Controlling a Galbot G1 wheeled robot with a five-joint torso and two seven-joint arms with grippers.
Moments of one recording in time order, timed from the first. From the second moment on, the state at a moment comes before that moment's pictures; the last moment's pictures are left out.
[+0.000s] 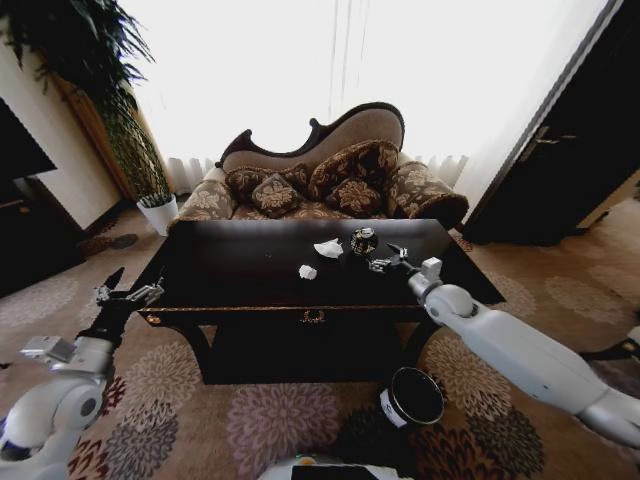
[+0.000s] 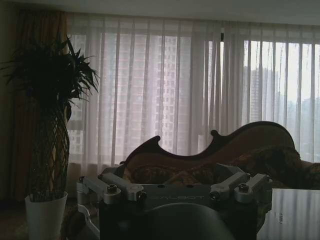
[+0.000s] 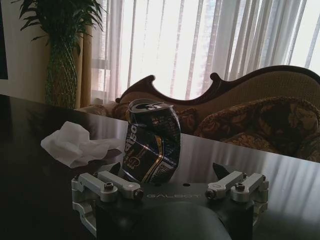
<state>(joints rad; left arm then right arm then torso) 1.62 -0.97 -1.03 -2.14 -0.80 0.00 0.03 -0.47 0.63 -0.31 1.55 0.93 0.03 0.05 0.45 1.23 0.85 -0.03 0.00</state>
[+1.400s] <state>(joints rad) 1.62 -0.97 -1.03 -2.14 -0.80 0.00 0.03 -0.39 0.70 -0.37 1.49 0.91 0.05 0.05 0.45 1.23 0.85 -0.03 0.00</state>
